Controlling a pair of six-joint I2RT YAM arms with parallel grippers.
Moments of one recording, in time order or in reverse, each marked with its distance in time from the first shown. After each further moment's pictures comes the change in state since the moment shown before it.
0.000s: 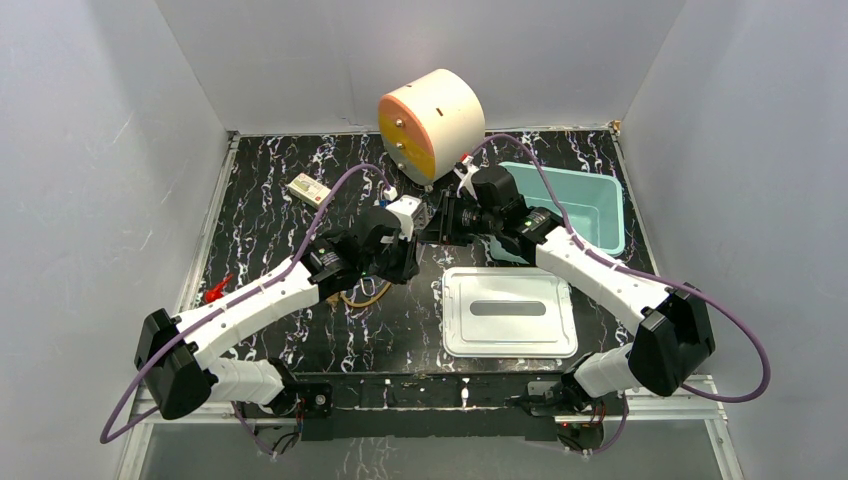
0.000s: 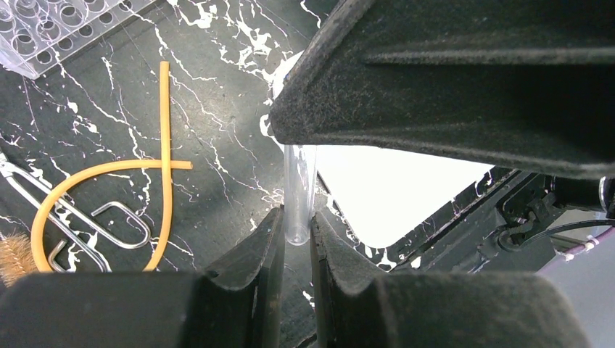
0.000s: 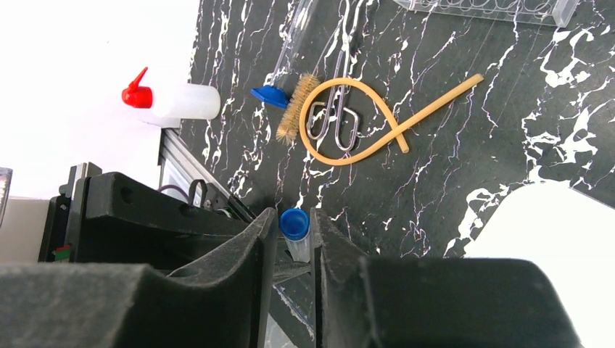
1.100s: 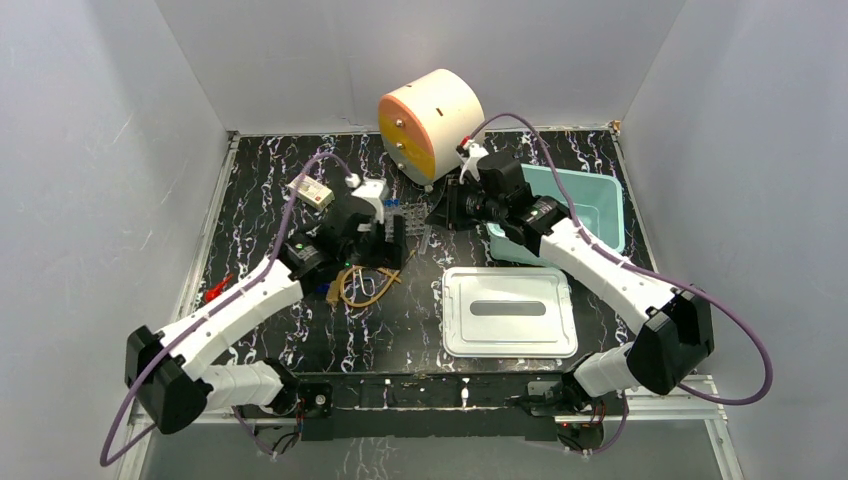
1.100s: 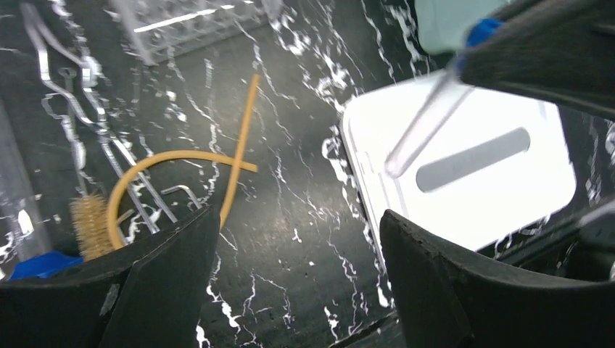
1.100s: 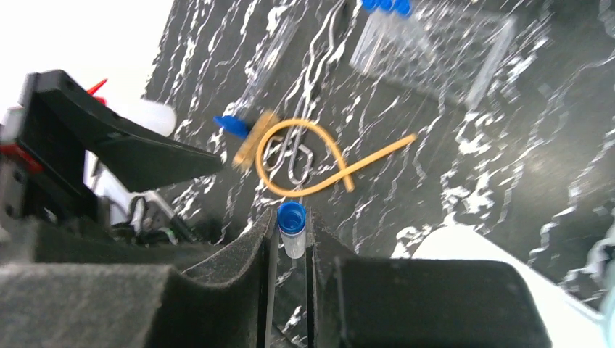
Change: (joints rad) left arm 0.084 -0.045 0.000 -0.042 -0.110 -0.061; right arm -0.026 0.009 0.071 -0.043 0.056 -0.196
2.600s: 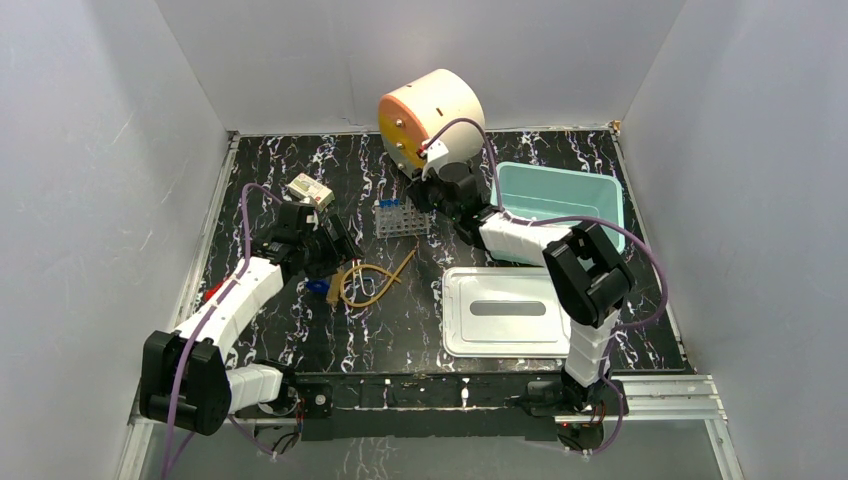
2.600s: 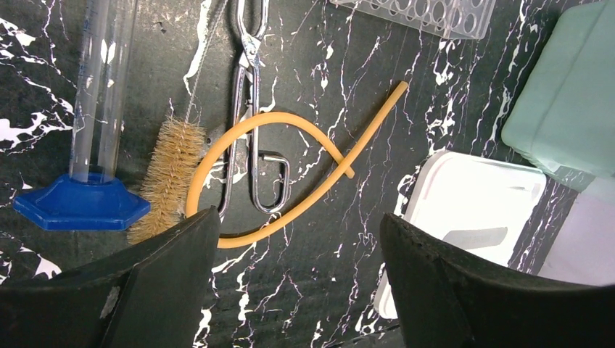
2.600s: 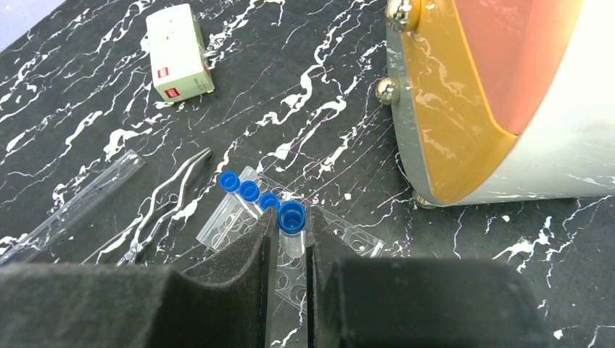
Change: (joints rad) left arm 0.535 -0.011 -0.256 0.063 0.325 -0.249; right arm 0.017 0.457 0.004 0.740 0.273 -0.422
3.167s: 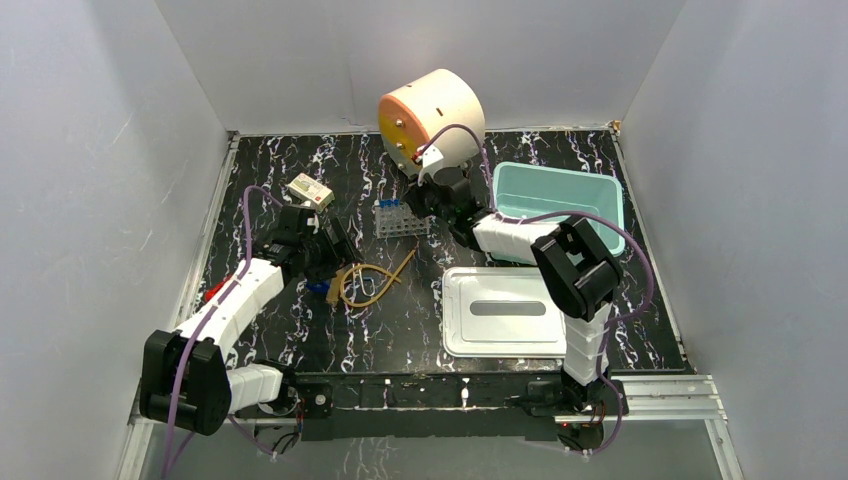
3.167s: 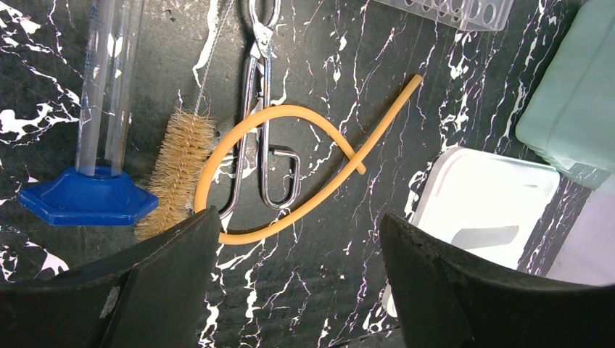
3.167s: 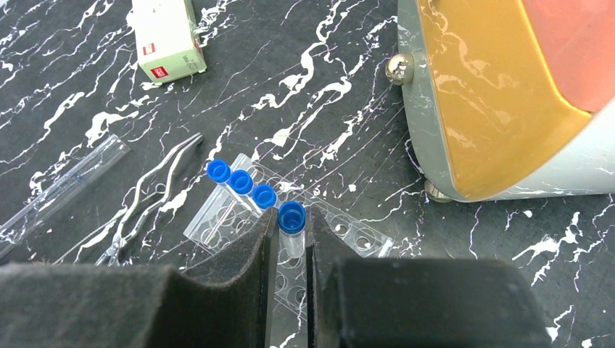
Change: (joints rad) left arm 0.000 0.000 -0.018 -0.006 -0.005 0.010; right arm 0.005 0.071 0.007 0.024 -0.007 -0.003
